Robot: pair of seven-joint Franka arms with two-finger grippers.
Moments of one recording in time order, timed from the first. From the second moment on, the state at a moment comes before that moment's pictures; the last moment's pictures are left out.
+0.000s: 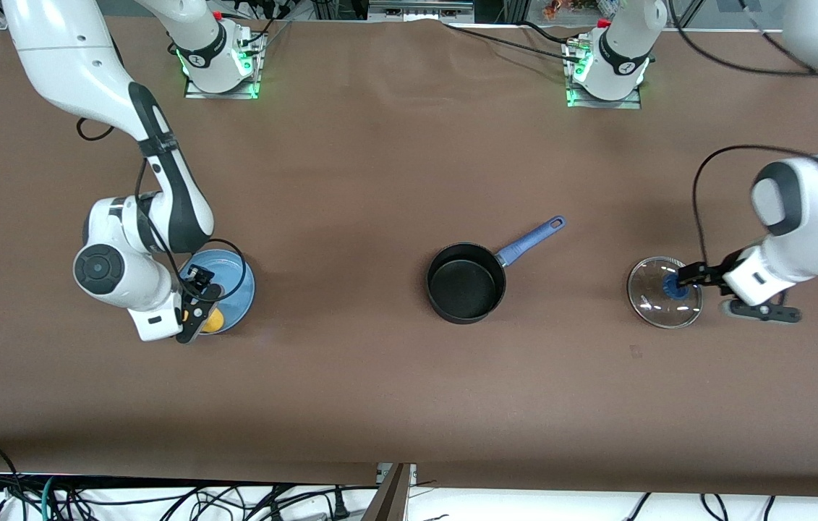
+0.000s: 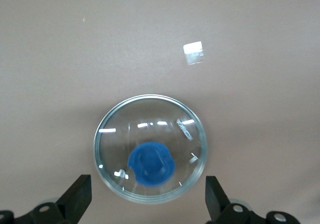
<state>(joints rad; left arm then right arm) 0.09 0.35 0.05 -1.80 -0.10 2.08 0.30 0.19 0.66 -0.07 -1.66 -0.02 2.27 -0.95</state>
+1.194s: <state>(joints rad) 0.04 0.13 0.03 -1.50 -0.05 1.55 0.11 0.25 0.65 -0.02 -1.45 0.28 1.89 -0.56</state>
